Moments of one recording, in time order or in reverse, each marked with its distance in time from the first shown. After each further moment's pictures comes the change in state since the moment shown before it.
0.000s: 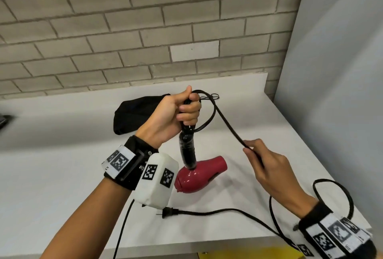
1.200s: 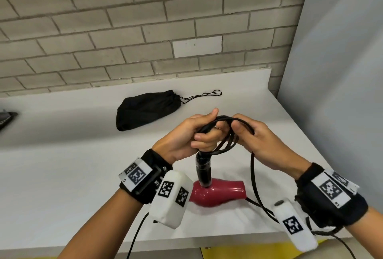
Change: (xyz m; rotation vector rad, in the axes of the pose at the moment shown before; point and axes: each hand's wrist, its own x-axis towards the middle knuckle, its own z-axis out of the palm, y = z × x) left_hand -0.012 -0.042 0.014 0.099 -0.316 -0.131; right_hand 0.059 -0.033 -0.008 0.931 -0.371 0.190
